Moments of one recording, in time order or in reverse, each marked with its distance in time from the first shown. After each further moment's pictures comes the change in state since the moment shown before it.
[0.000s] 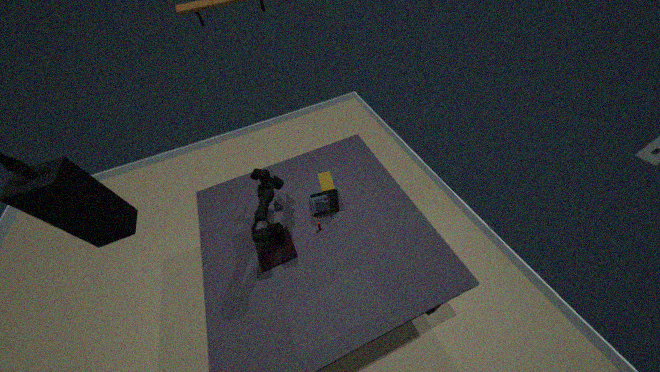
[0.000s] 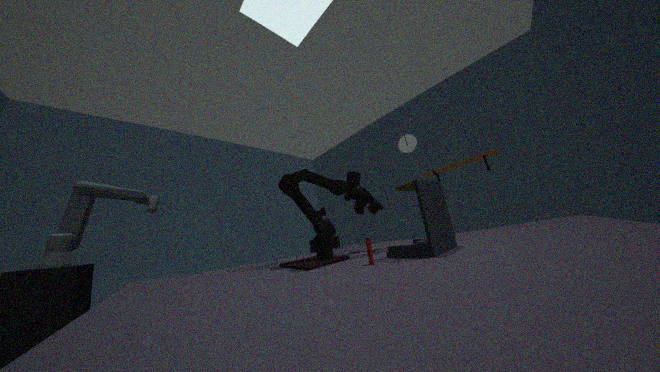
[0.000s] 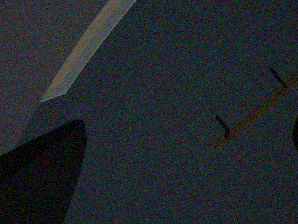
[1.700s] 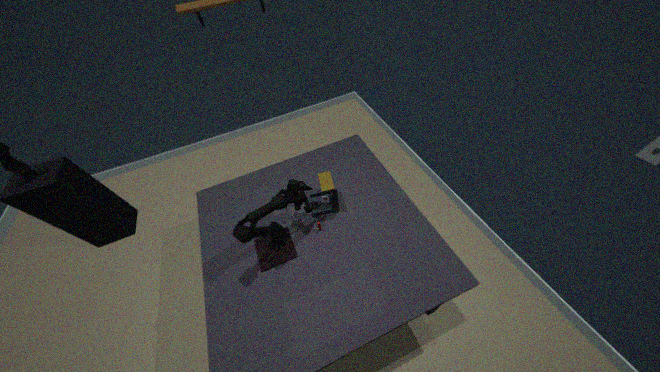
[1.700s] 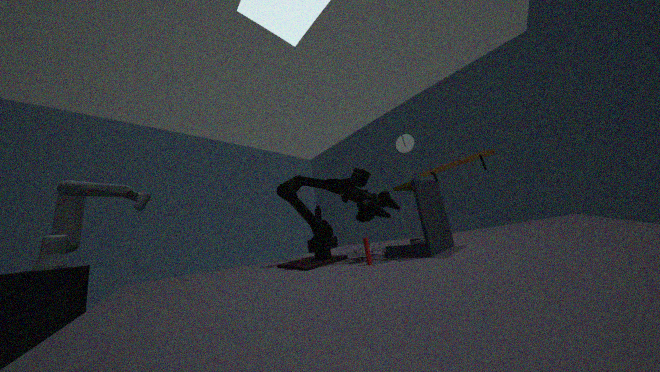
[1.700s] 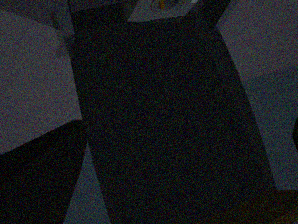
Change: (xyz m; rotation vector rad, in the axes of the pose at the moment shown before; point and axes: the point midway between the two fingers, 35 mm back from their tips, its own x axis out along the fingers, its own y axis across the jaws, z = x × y) arm -0.155 0.243 -0.066 0.158 0.383 1.060
